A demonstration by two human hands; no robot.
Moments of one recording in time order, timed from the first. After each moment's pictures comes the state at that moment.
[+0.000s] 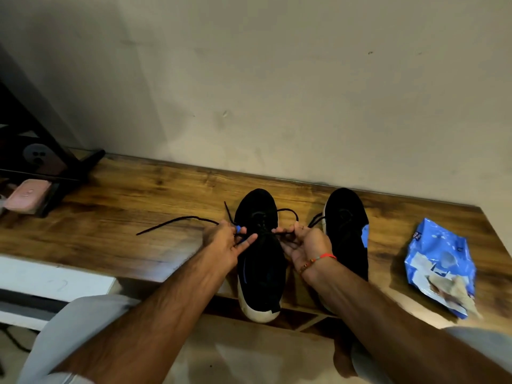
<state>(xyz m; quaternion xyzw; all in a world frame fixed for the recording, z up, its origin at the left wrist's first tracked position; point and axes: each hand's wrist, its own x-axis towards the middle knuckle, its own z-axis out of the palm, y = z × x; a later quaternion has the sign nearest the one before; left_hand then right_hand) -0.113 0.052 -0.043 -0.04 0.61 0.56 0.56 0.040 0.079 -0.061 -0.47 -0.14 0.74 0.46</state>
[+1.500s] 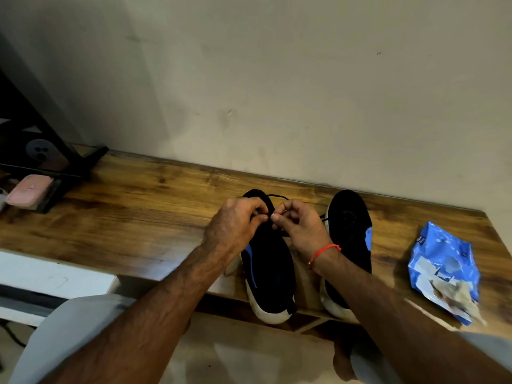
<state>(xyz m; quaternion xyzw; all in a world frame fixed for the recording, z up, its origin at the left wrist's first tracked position) -0.124 0.050 -0.016 0.66 0.67 0.30 0.18 0.039 0.088 -0.026 -0.50 -0.61 0.52 0.33</state>
